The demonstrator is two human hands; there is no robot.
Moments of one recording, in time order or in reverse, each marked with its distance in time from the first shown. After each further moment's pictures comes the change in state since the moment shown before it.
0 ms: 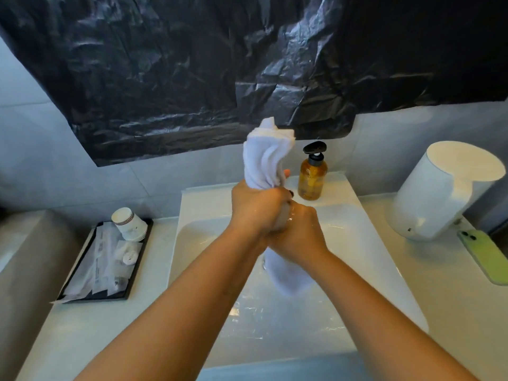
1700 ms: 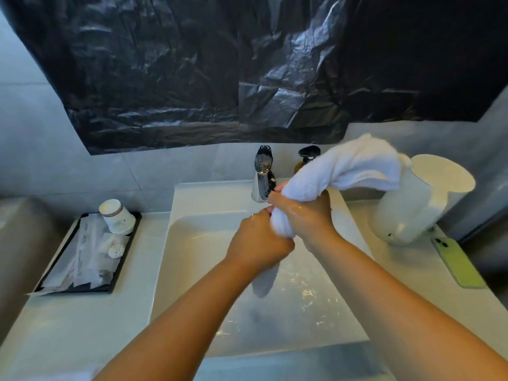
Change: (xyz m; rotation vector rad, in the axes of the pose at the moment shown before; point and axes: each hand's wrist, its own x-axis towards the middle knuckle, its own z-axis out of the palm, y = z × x) left_hand -0.014 -0.044 -0.020 0.890 -0.234 0.132; right_hand 0.012 -0.021 -0.034 0.776 0.142 0.411
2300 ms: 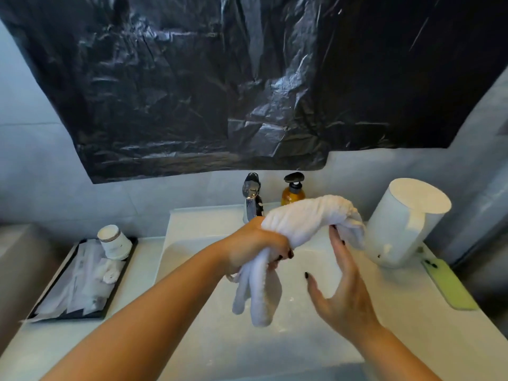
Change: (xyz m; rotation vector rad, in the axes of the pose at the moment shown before) left_hand 0.000 0.038 -0.037 -0.544 -0.453 0.041; right_hand -0.049 0.074 -0.109 -0.608 0.030 -0.839
